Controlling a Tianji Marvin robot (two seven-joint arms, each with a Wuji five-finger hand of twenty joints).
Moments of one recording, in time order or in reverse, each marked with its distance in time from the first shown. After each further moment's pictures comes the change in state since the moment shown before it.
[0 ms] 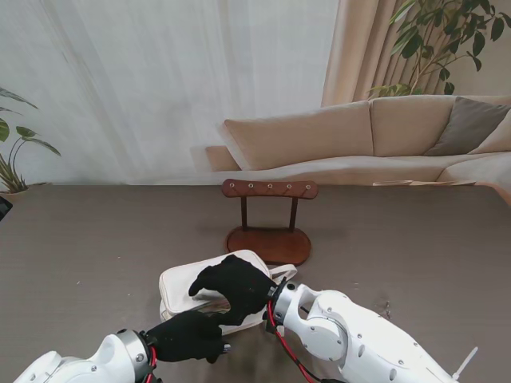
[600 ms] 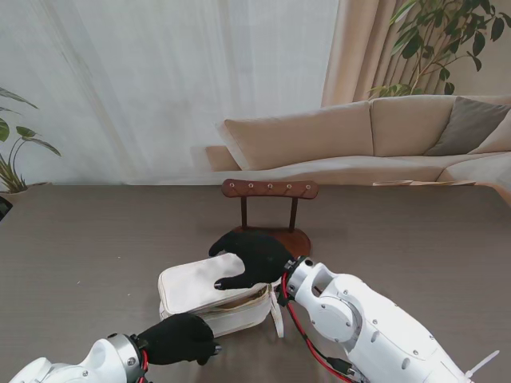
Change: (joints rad) left arm 0.050 -0.003 -0.046 -0.018 0.014 0.017 0.004; right arm -0.025 0.000 0.143 -0.053 0.003 0.110 0.020; left_hand 0.000 0.000 0.000 0.000 -0.002 0.000 0.023 0.015 -0.015 0.011 0.015 0.000 0.000 0.000 0.006 0.000 0.000 0.000 0.000 0.000; right_hand -0.058 0.243 -0.439 0.013 0.001 0.004 0.000 -0.010 0.017 0.000 -0.005 -0.004 0.052 0.012 0.074 0.026 0.218 0.014 -0.035 0.089
